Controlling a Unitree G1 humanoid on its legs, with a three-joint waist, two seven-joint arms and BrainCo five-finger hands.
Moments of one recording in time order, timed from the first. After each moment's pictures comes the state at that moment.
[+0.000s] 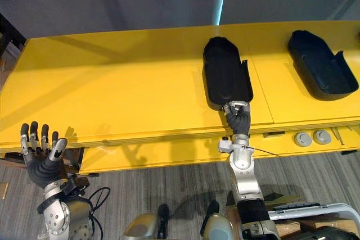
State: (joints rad) left arm 0.34 -0.01 0.14 -0.41 -0.40 -0.35 0.35; right arm -0.24 -0.12 0.03 0.19 0.08 -0.30 -0.26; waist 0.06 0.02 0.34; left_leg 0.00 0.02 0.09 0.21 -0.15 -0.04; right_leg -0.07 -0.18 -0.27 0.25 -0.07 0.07
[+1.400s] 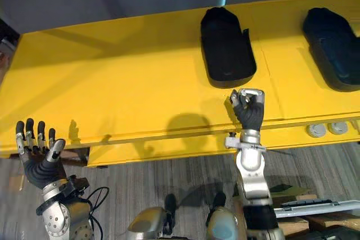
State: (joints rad) left arm 0.31 -0.01 0.10 -0.42 -0.39 -0.42 0.27; right arm -0.03 -0.13 -0.01 -0.21 0.01 -0.31 -0.28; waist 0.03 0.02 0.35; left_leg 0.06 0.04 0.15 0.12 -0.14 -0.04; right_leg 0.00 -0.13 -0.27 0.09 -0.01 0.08
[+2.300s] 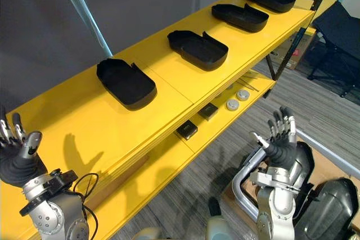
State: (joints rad) left arm 0.29 -0.01 0.13 -0.57 -0.26 -0.50 0.38; right arm 0.36 -0.04 -0.14 -0.16 0.43 -0.34 -0.07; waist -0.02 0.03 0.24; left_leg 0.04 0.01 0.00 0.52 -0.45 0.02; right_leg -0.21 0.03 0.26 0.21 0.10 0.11
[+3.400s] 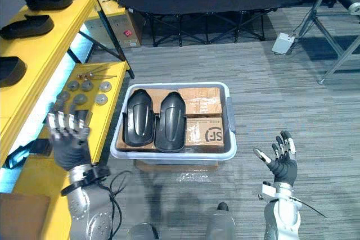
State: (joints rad) left arm 0.25 0.00 -0.05 -0.22 -0.42 -0.32 0.23; right arm 0.14 -0.17 -0.21 0.11 0.34 -0.30 -0.13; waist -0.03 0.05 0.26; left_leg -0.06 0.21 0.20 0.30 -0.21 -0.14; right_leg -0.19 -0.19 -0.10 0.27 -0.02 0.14
